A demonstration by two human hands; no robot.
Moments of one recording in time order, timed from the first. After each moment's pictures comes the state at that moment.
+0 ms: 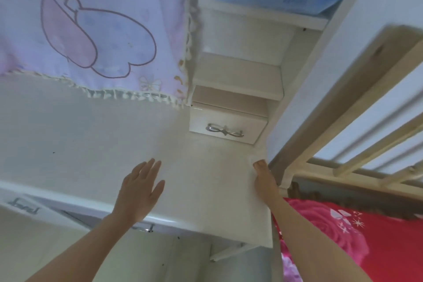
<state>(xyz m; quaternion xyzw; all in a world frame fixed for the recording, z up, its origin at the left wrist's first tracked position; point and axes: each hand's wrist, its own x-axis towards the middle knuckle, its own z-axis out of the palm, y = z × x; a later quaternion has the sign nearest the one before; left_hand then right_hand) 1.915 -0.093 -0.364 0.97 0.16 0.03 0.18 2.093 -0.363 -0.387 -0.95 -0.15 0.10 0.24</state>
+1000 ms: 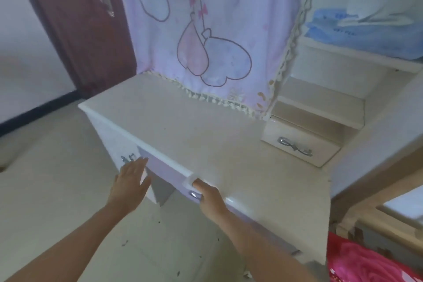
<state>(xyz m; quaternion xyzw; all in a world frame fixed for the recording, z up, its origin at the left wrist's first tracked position) 1.730 -0.027 -0.324 0.88 0.41 0.10 0.21 1.889 -0.177 -0.356 -0.79 -0.48 0.28 0.26</state>
